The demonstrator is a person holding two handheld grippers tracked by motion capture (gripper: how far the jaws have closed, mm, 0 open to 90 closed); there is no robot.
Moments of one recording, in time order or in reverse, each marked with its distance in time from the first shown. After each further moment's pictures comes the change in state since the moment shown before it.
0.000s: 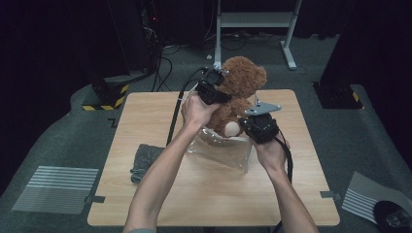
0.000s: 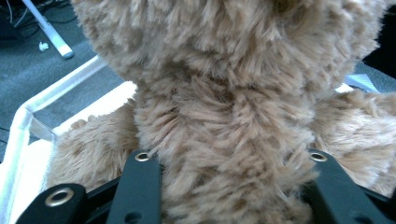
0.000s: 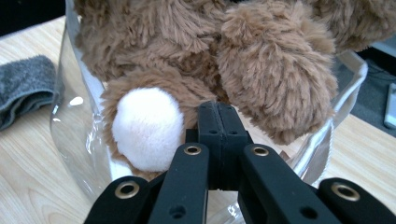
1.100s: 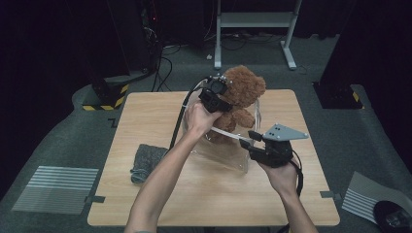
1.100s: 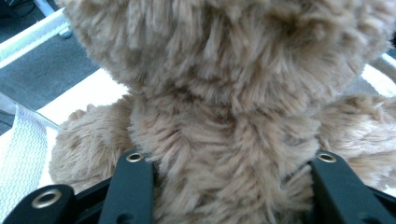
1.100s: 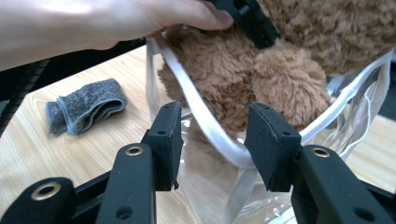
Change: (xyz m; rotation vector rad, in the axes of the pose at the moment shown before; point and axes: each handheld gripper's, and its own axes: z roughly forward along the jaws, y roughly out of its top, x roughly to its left) left arm -0.009 -0.016 0.021 0.083 0.017 0.007; right arm 0.013 -0.052 -0.047 -0.211 0.161 0.054
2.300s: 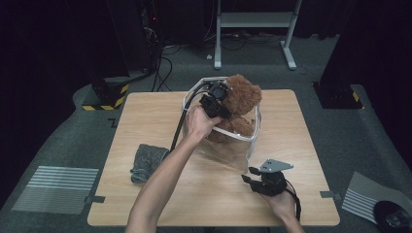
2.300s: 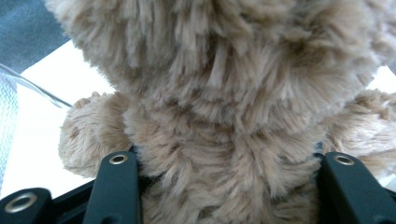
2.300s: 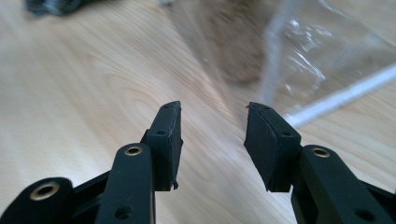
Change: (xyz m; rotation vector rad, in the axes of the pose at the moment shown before) left arm -0.002 -0.009 0.016 0.138 0.011 -0.024; right arm -0.006 -0.131 0.037 0.236 0.065 0.035
